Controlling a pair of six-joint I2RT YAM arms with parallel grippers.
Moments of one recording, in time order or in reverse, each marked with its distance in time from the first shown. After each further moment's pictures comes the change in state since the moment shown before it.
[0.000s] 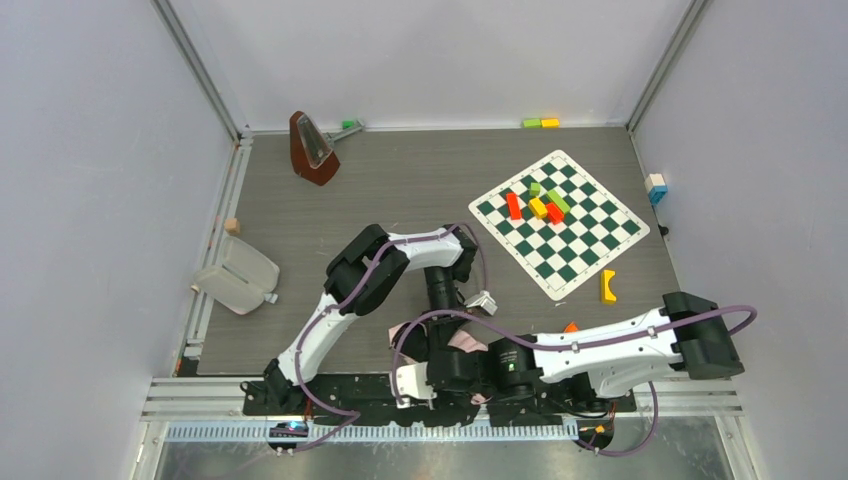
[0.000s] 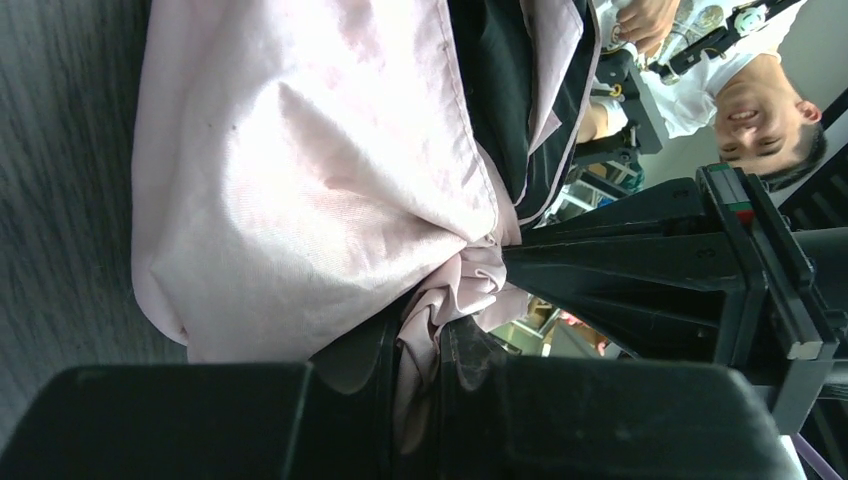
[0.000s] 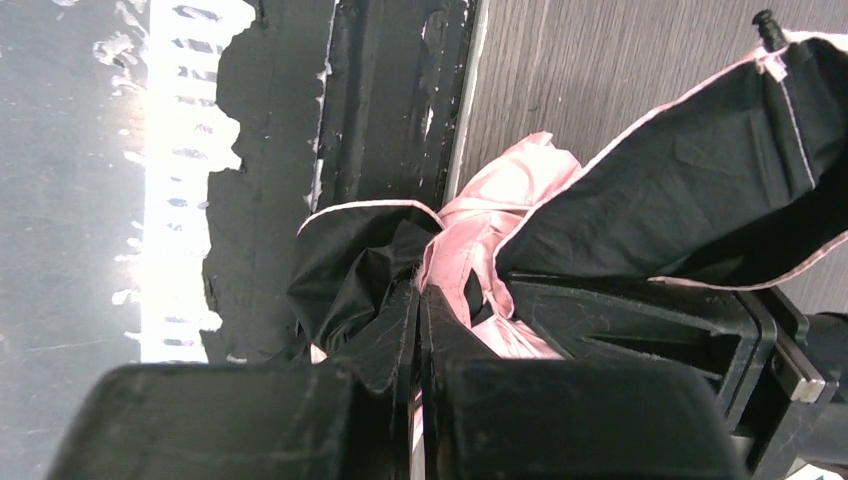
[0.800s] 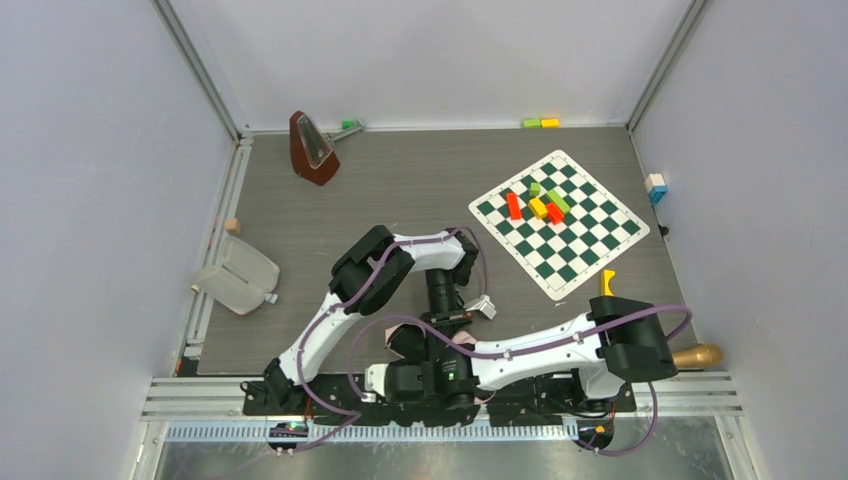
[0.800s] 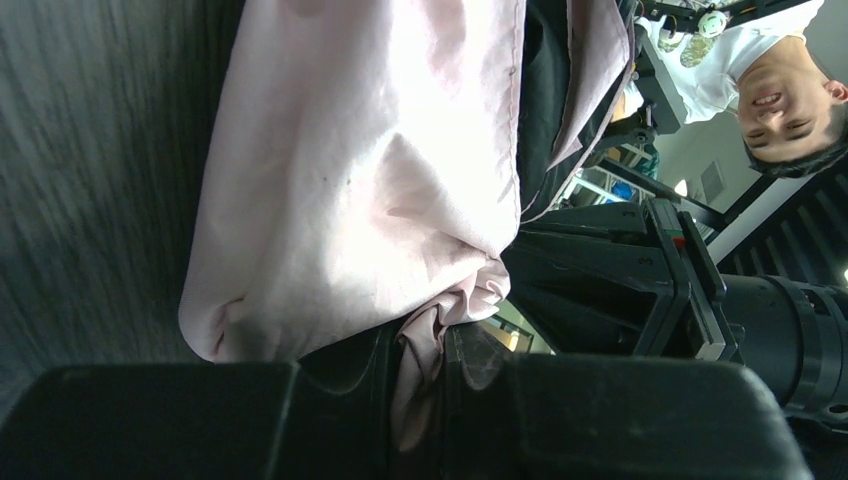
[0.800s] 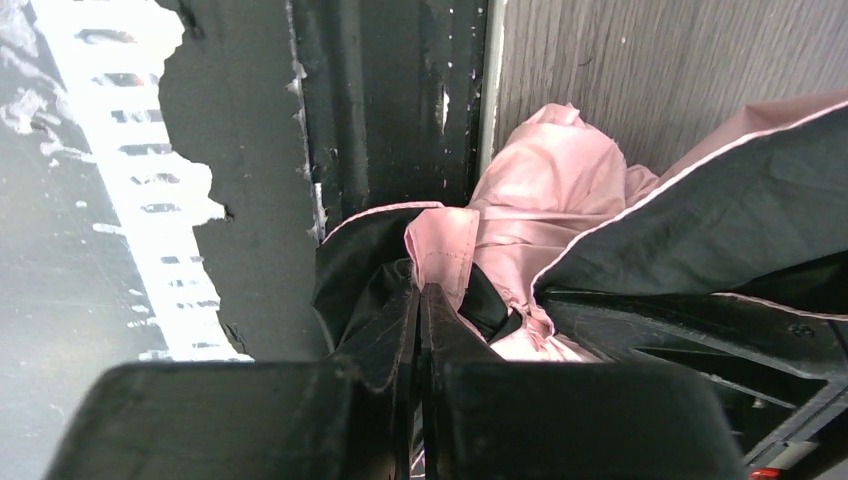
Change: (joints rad) left arm -0.004 0.039 0.009 0.000 -0.031 0.052; right arm 0.032 0.365 0.261 -0.230 0.094 0.195
